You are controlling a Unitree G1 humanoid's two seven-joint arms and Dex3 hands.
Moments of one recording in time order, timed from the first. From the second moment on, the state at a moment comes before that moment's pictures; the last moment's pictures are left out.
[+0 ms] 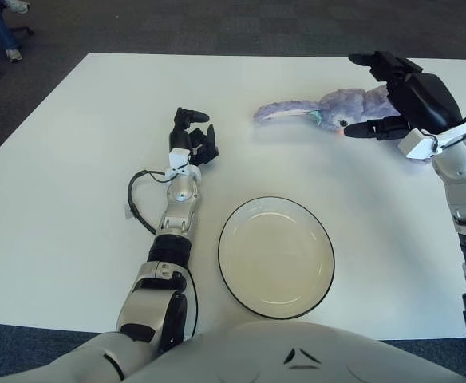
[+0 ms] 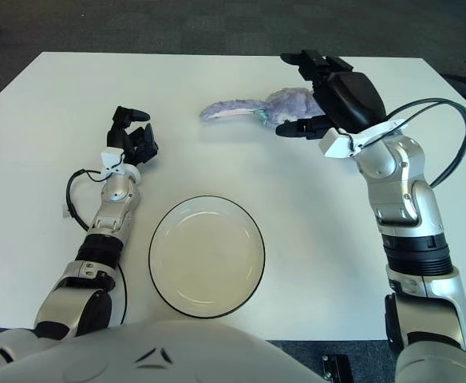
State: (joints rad) left arm -0.36 -0.06 0.06 0.49 0.08 -0.36 0.25; right arm -0.38 -0.67 -0.01 -0.09 -0.50 -0.22 0.22
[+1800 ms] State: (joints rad) left arm -0.37 -0.07 0.05 0.50 0.08 -0.40 0.23; right arm -0.67 -0.65 0.24 0.20 -0.69 0.06 0.39
